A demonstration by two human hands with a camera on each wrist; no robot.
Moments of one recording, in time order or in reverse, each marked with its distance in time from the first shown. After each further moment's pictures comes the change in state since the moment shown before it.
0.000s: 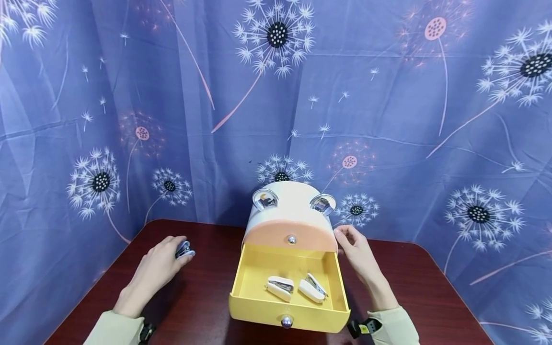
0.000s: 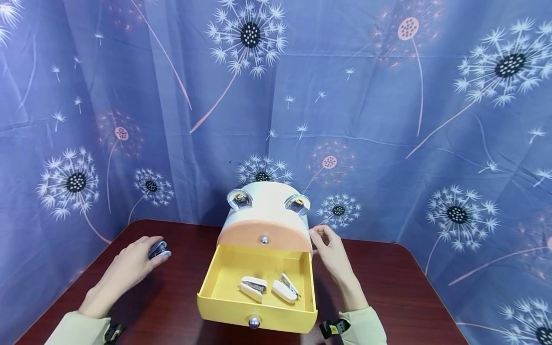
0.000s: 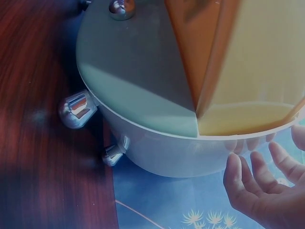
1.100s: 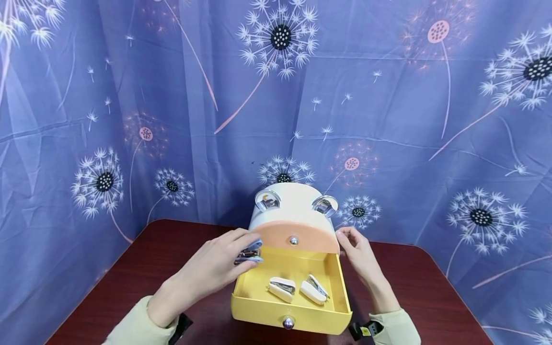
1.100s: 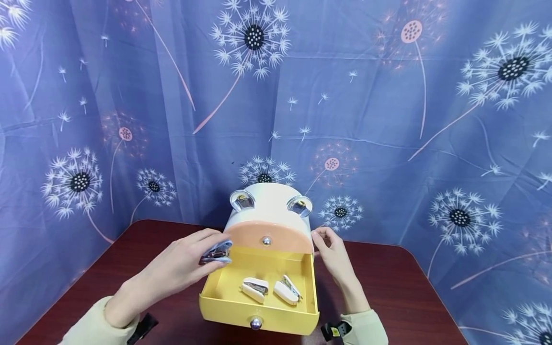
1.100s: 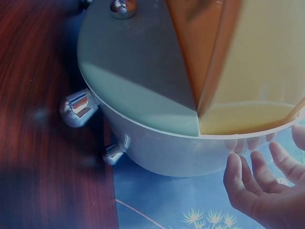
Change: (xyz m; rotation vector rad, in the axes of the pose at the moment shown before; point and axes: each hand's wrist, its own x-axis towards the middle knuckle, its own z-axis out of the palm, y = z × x) left_hand 0.010 0.144 -0.049 -0.130 0.020 0.550; right_hand -0.001 0.000 0.000 -0.008 -0.008 -0.003
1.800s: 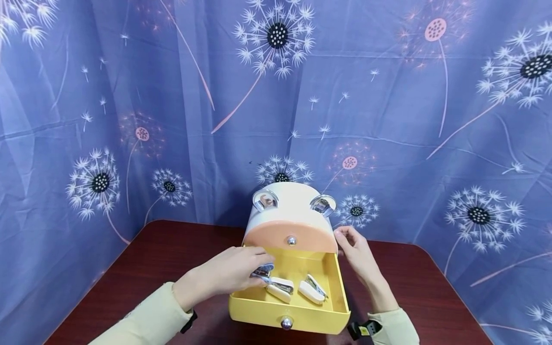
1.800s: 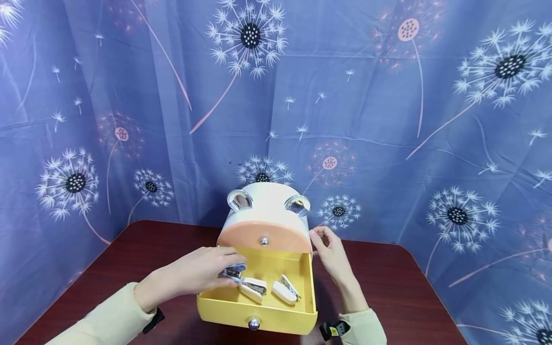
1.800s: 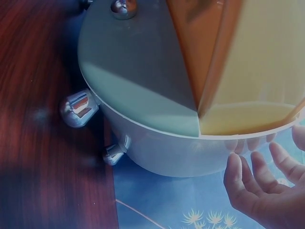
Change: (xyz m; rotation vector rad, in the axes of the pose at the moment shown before) left_hand 0.014 -0.007 0.044 0.044 -0.348 0.190; right_hand 0.001 0.002 0.001 0.022 0.028 0.013
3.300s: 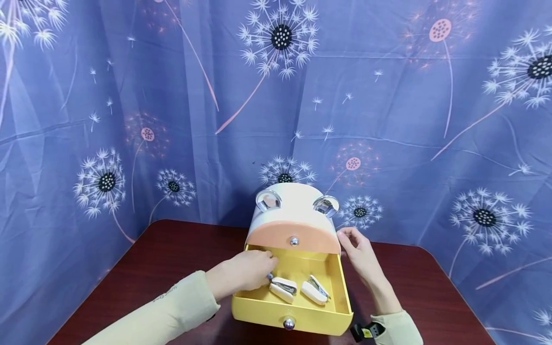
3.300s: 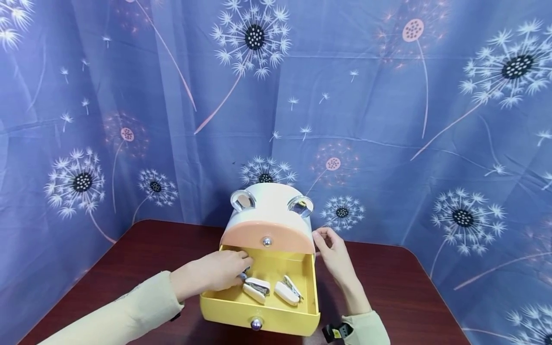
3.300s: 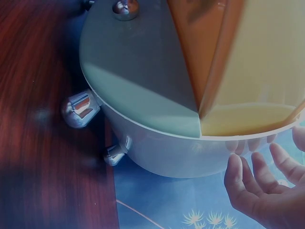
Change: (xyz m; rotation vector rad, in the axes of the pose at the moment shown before) left_hand 0.026 0.010 0.021 0.206 -0.258 -0.160; right_hand -0.001 -0.002 0.001 -0.008 -0.008 -0.006
